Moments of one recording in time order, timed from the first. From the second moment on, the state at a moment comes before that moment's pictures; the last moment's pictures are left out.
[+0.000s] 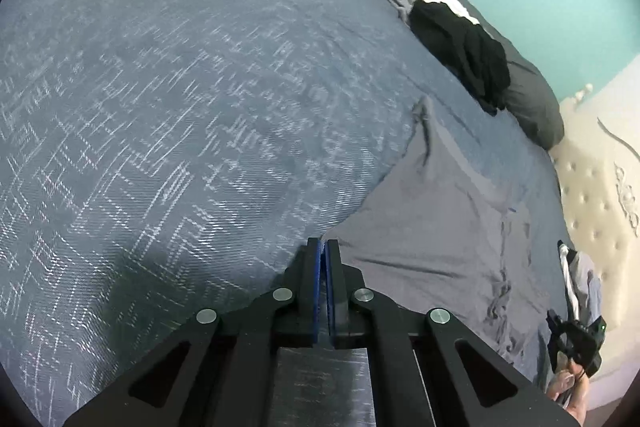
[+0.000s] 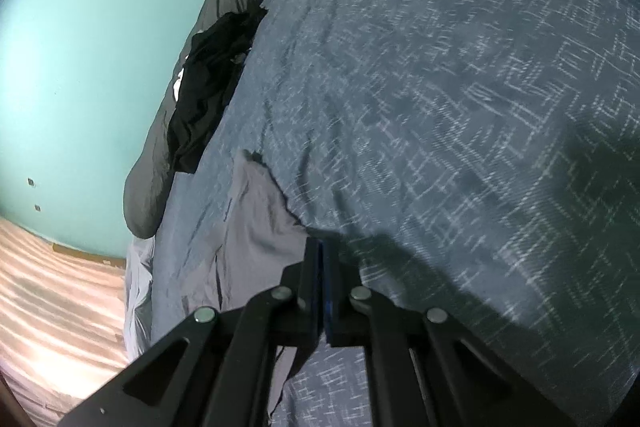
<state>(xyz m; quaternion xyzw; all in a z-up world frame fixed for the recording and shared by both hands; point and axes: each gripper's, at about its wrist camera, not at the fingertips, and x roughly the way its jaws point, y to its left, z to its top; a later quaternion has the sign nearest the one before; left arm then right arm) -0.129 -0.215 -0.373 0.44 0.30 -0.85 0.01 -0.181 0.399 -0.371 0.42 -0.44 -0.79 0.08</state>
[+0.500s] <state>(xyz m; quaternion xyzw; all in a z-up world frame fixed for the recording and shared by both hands) -0.138 -0.216 -0.385 0.45 0.29 -0.85 0.02 -0.187 0.403 -0.397 0.45 -0.45 -0.77 0.07</state>
